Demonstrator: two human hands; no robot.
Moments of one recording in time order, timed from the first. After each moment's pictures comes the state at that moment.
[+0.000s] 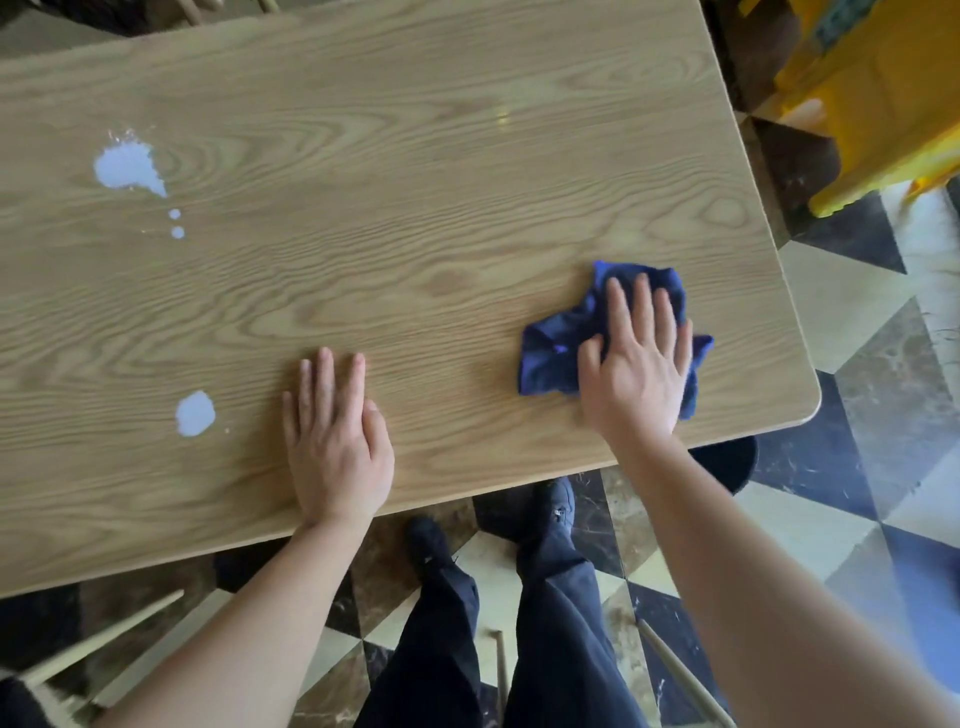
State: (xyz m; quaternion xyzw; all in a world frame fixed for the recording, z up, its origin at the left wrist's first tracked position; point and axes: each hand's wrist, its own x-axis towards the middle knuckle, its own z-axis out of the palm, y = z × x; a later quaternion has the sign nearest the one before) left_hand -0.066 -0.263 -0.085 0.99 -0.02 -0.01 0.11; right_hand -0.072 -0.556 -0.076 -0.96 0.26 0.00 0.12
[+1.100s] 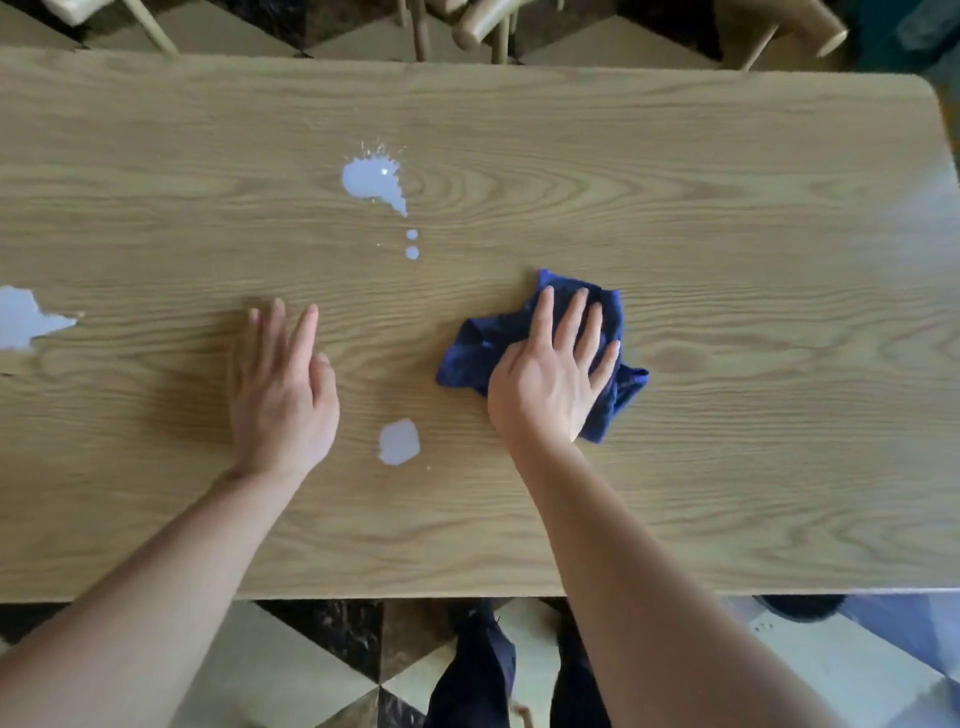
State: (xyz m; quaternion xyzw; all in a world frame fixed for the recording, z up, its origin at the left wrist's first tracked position) left_hand 0.062 -0.030 -0.090 0.99 0.05 0.06 0.13; right_hand 0.068 -0.264 -0.077 -0.96 0.25 0.04 0.15
